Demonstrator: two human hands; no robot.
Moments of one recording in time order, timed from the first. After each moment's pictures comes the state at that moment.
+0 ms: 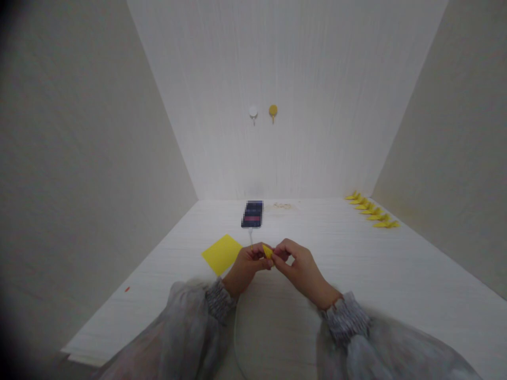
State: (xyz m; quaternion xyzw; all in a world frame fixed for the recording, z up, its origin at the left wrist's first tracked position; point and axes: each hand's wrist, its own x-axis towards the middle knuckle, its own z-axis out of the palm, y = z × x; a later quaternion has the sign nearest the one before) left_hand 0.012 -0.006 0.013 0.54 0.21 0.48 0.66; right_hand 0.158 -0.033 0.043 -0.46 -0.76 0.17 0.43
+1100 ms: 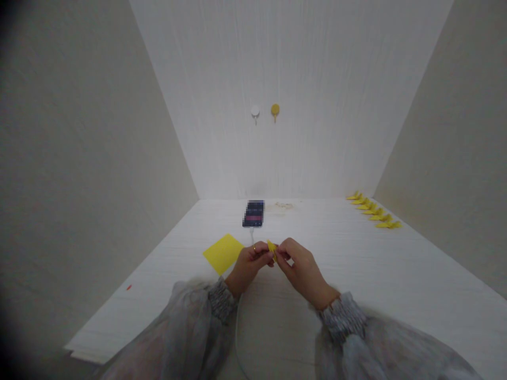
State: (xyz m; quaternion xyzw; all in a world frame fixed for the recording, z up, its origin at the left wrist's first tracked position) left_hand 0.013 -0.007 0.019 0.61 0.27 0.48 0.56; right_hand 0.158 -0.032 0.036 -0.43 -0.78 0.07 0.45
